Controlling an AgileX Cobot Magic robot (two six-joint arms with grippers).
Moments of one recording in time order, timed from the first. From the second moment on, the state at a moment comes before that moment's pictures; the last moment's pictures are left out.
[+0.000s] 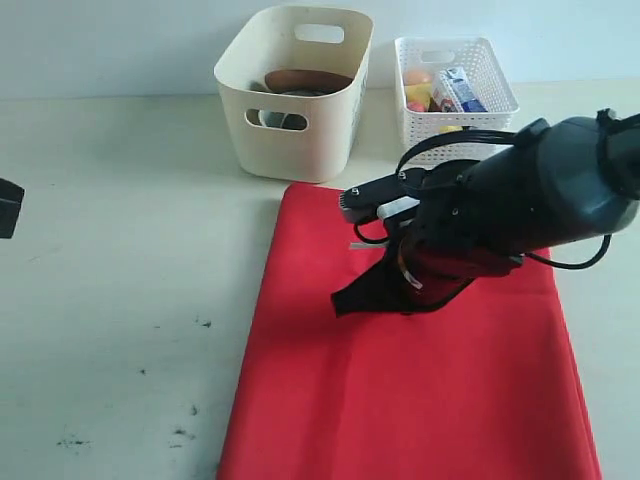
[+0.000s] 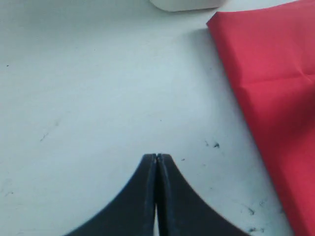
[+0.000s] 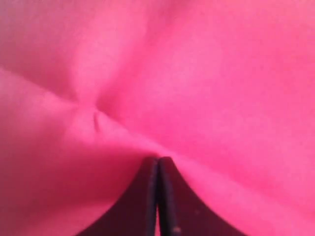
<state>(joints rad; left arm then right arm) -0.31 1.01 -0.71 -0.14 0.65 0.18 0.72 1.91 -0.87 -0.69 0.44 1.04</state>
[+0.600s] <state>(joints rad) -0.31 1.01 -0.71 -0.12 0.64 0.18 0.38 1.96 -0.87 -0.85 0.82 1.05</state>
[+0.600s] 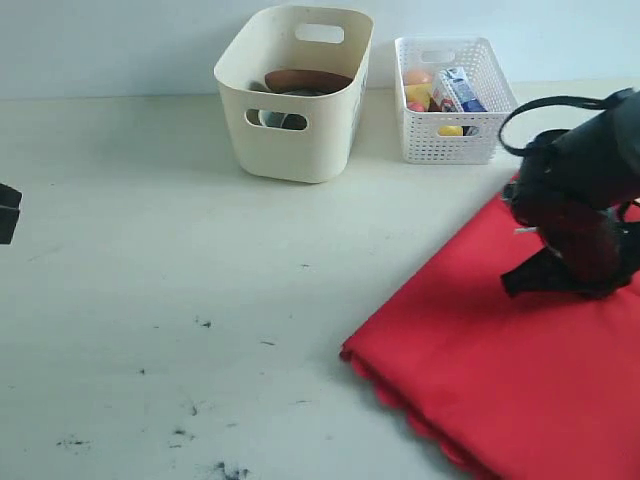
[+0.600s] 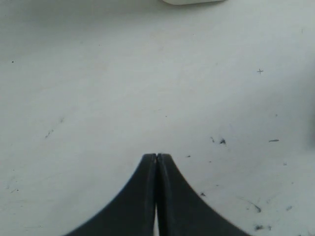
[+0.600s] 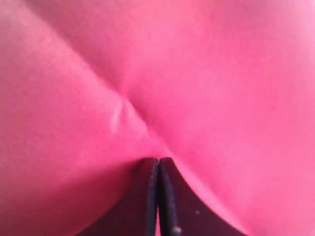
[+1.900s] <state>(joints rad) -0.31 1.01 -0.71 -0.12 0.66 0.18 -0.08 2.08 -1.58 -0.32 0.95 0.58</state>
